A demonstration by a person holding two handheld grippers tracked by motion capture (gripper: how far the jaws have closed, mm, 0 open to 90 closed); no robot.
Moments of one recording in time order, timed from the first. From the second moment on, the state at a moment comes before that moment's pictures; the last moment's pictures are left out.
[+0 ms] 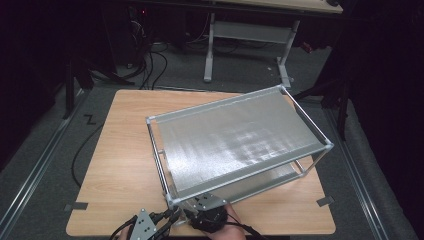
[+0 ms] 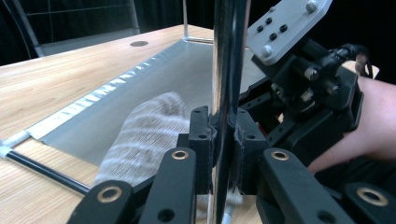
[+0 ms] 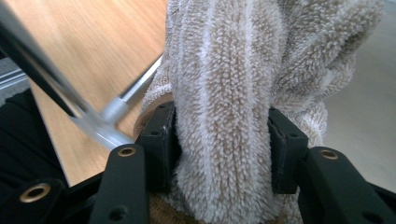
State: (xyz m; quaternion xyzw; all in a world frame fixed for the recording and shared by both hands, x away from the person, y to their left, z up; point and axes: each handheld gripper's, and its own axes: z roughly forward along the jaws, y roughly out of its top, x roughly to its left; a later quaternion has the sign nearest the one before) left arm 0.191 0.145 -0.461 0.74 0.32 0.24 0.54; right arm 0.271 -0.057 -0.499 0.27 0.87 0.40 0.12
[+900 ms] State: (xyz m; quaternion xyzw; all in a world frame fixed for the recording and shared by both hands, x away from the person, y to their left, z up) left arm 0.192 0.142 -0.461 0.74 0.31 0.24 0.54; right arm 0.267 -0.059 -0.498 0.26 0.87 0.40 0.11
